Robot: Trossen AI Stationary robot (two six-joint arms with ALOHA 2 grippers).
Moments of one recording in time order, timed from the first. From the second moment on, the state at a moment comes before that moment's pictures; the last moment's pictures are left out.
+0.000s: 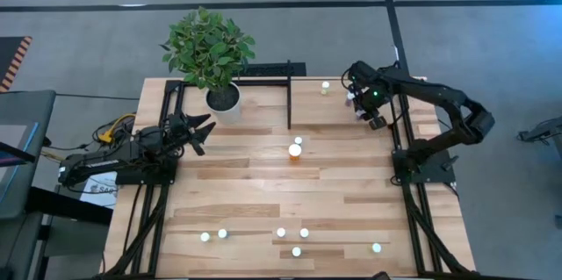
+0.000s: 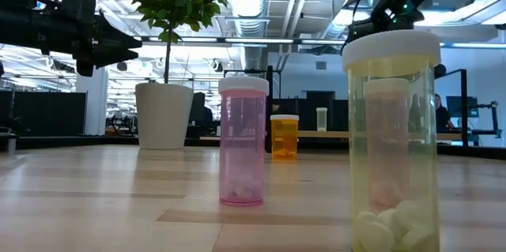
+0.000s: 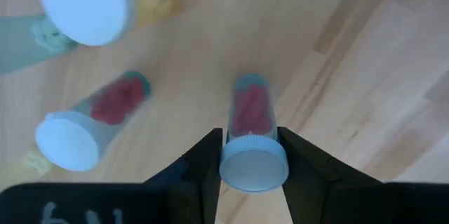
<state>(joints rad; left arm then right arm) 0.20 0.03 0.03 0.02 -0.38 -0.23 -0.80 1.41 0.99 -0.98 -0.08 1.92</state>
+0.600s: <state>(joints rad) 0.20 0.03 0.03 0.02 -0.38 -0.23 -0.88 1.46 1.00 -0.93 -0.11 1.78</state>
